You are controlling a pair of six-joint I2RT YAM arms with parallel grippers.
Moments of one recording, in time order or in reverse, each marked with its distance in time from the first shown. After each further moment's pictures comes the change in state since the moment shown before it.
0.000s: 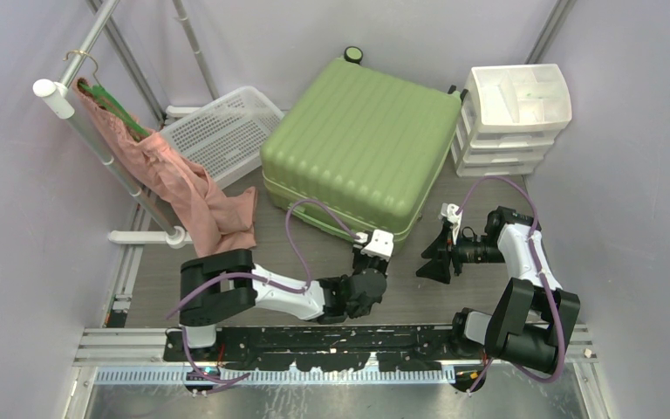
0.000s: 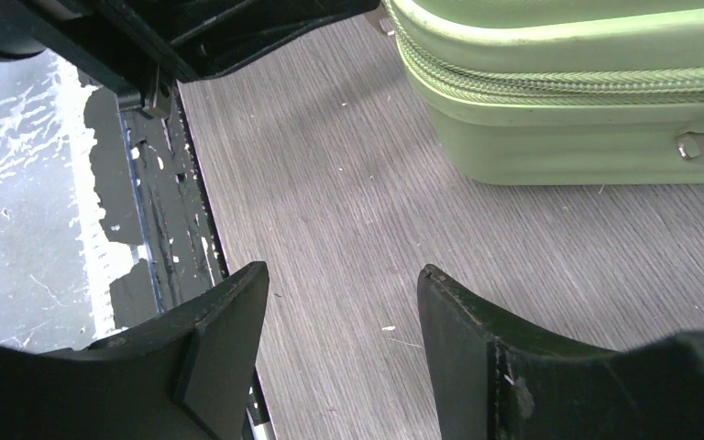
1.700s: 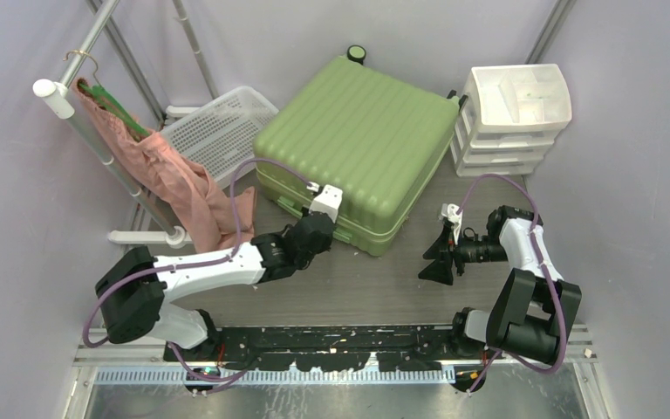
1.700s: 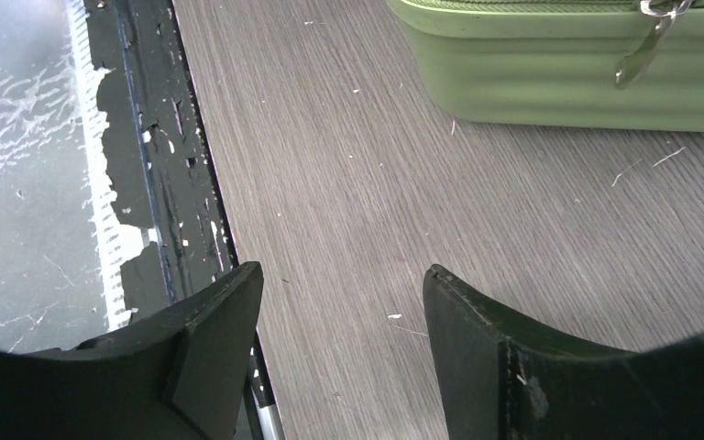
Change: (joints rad) left arm 0.351 -0.444 -0.098 -0.740 0.499 -0.100; right arm -0.014 0.049 0.033 -0.090 0.027 -0.101
